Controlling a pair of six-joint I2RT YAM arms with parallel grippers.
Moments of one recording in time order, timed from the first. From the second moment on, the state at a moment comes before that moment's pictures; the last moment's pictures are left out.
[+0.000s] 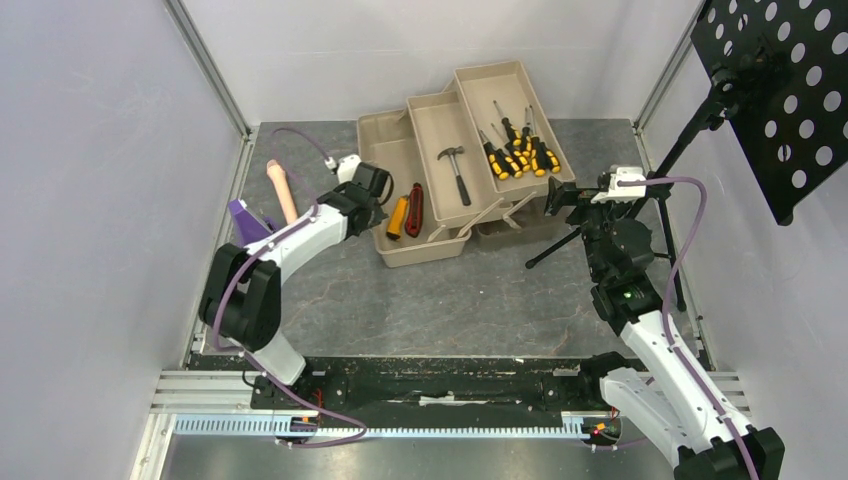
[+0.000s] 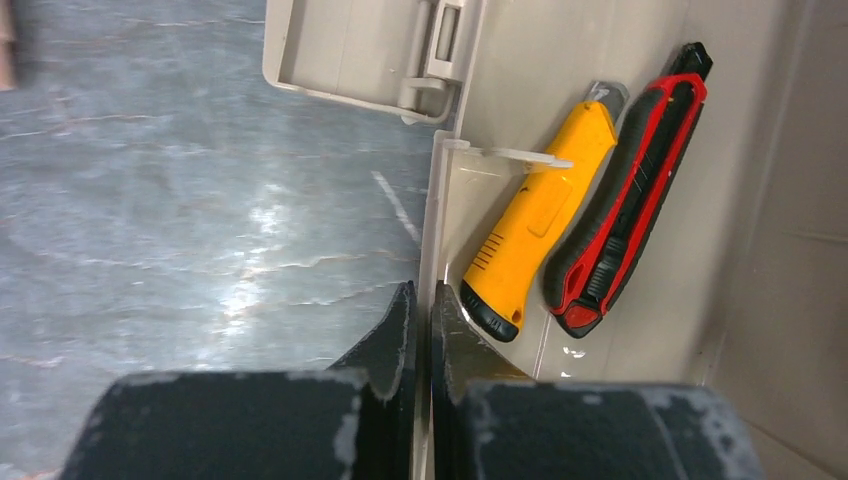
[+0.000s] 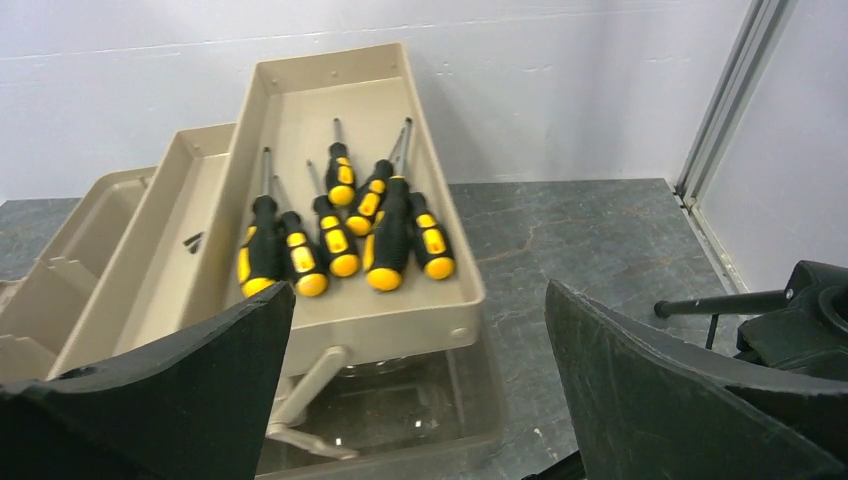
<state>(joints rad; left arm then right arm) -0.48 1.65 1.16 -0.43 -0.44 -0.74 0.29 0.77 0.62 0.28 0.26 0.05</state>
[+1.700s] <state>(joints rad) -0.08 1.54 1.05 -0.50 -0.22 -0.41 0.26 1.50 0.72 0.46 -0.18 0.08</state>
